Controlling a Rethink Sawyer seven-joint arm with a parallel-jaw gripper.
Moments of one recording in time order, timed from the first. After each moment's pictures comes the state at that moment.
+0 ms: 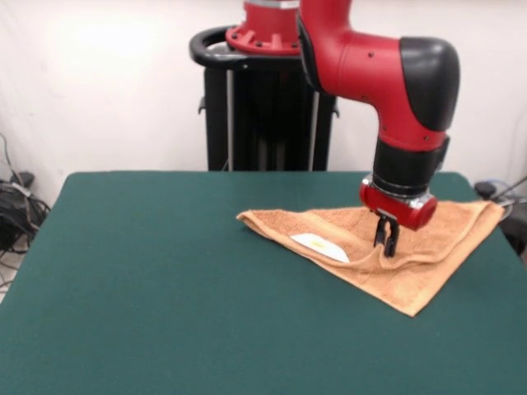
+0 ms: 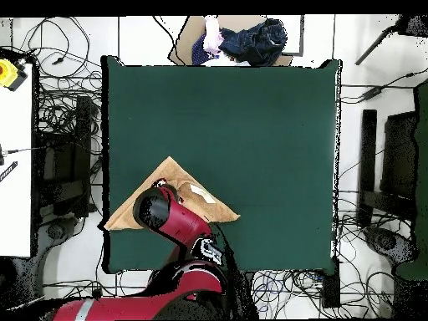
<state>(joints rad) 0.05 -0.48 0.00 2.03 0.61 -0.04 2.00</state>
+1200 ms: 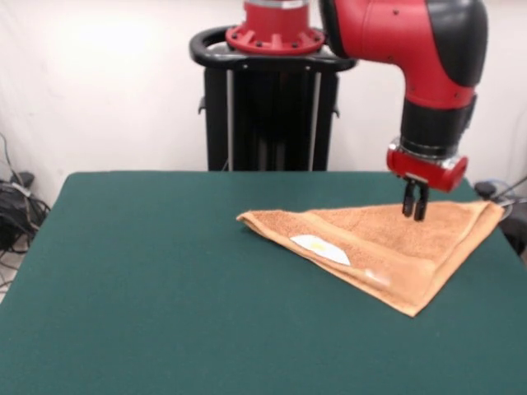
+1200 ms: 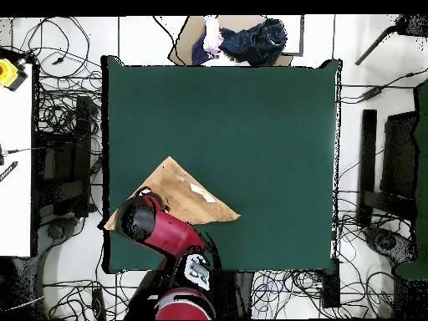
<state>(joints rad) 0.11 -0.61 0.00 2.11 0.61 0.05 2.00</state>
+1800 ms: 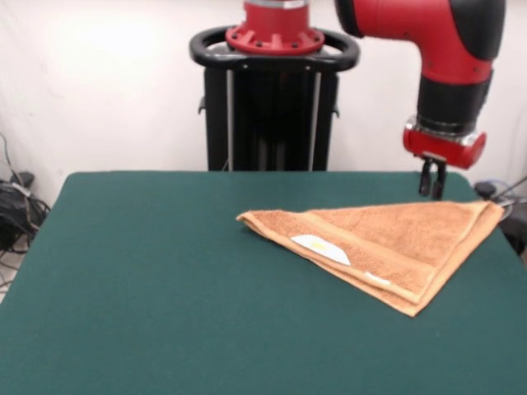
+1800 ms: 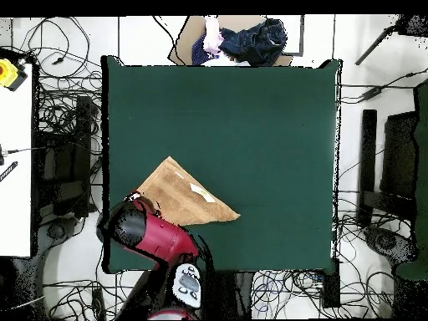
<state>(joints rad) 0.15 -0.69 -0.02 2.13 0.61 0.13 2.00</state>
